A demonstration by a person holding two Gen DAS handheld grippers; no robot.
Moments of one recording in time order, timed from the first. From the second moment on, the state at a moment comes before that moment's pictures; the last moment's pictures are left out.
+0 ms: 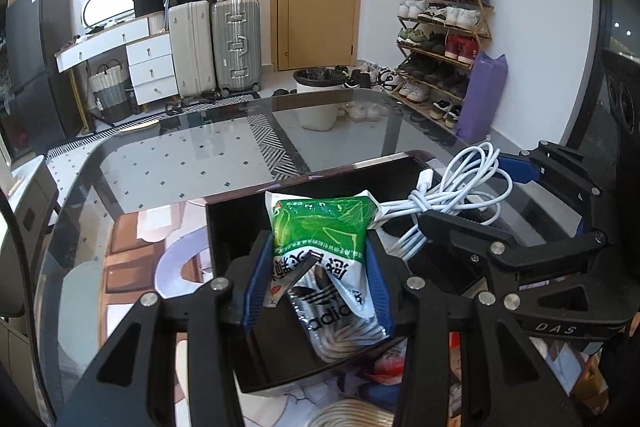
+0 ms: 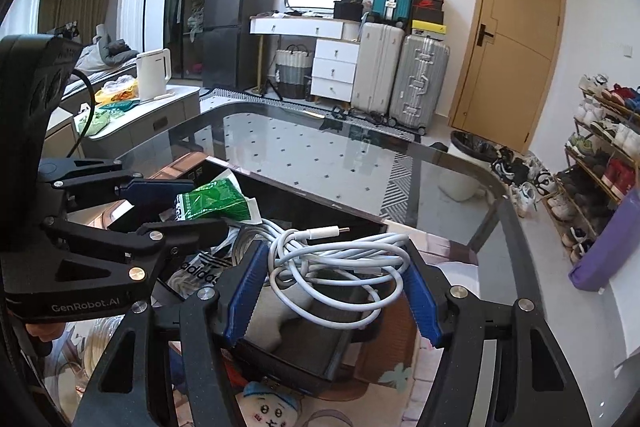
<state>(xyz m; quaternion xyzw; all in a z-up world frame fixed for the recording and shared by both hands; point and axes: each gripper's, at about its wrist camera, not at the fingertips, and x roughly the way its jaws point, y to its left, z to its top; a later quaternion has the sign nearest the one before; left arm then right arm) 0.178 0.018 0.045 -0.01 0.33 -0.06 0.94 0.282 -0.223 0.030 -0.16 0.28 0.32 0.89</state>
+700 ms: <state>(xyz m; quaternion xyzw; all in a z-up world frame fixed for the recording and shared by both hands) 0.154 0.024 0.064 0.00 0.30 -0.06 0.95 0.287 -0.277 0.037 -0.09 0.30 0.31 0.90</state>
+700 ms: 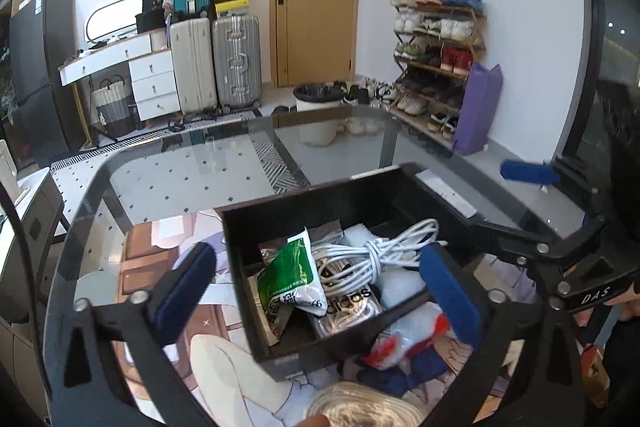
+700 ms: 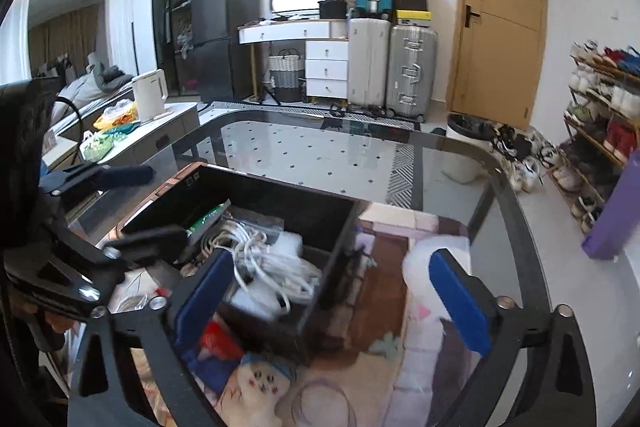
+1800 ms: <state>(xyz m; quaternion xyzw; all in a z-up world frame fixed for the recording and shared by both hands) 0.083 0.025 0.025 -0.02 0.36 -0.06 0.93 0.215 -0.303 -0.018 -0.10 0.38 0.35 0.85</state>
